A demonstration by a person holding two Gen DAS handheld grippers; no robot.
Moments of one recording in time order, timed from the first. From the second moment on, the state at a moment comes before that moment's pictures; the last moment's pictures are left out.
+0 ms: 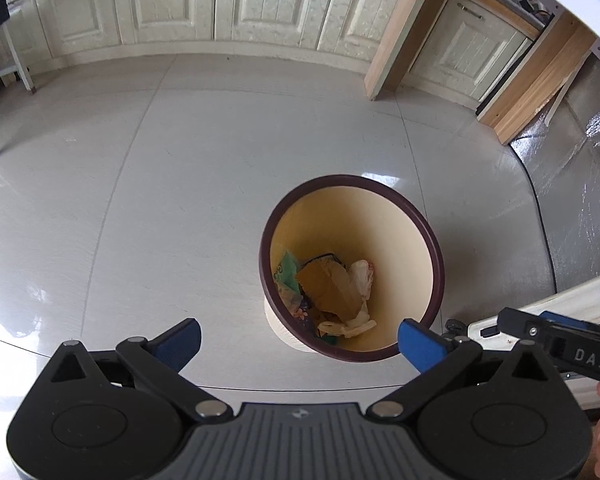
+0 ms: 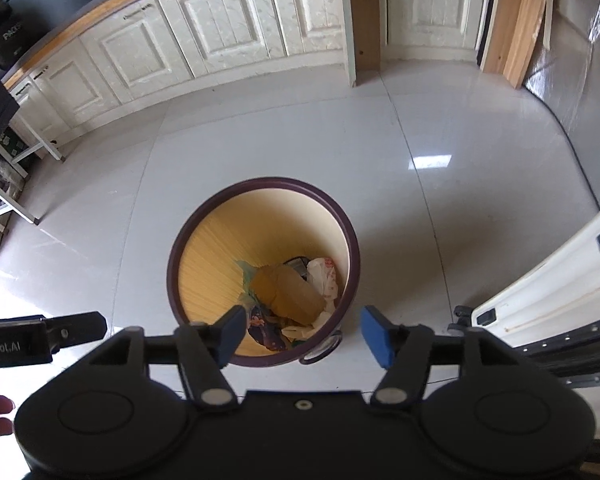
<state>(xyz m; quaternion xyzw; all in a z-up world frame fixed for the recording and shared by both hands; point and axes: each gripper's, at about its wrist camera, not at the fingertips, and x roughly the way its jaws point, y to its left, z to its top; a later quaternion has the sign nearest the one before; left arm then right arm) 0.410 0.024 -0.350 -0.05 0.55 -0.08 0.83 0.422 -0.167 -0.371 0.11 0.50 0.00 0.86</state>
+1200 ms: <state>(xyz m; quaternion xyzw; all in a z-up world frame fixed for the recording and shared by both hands) 0.265 0.058 -0.185 -0.05 0.38 -0.05 0.92 0.298 -0.144 -0.222 0.04 0.36 0.01 0.93</state>
